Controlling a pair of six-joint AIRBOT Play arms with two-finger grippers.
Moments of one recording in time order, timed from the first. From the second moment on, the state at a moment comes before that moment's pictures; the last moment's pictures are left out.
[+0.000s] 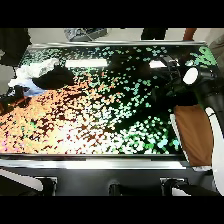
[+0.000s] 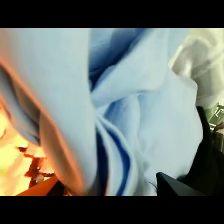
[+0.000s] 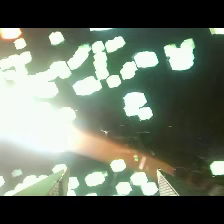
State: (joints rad) left arm 0.57 -1.87 1.42 0.40 -0.60 -1.45; right arm 0.05 -1.39 1.44 -1.37 1.16 1.25
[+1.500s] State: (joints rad) left arm -0.38 -0.96 0.98 0.40 -0.69 -1.03; right arm 0.05 -0.92 1.54 -1.40 1.53 1.21
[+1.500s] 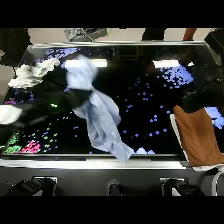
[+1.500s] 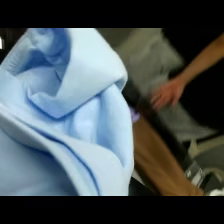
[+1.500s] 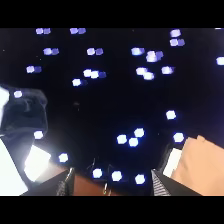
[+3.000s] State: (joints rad) left arm -0.34 -1.29 0.64 0.67 -0.88 -1.36; right arm 0.36 -1.25 0.62 -0.79 1.10 1.08
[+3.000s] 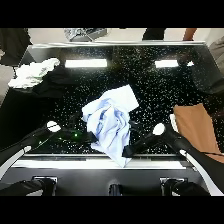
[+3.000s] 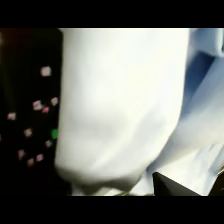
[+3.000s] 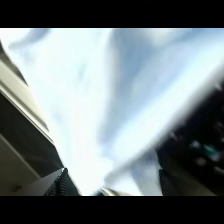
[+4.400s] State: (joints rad) left arm 0.28 -0.67 1.75 1.13 -0.97 -1.47; right arm -0.17 -0.50 1.51 -1.34 1.00 1.16
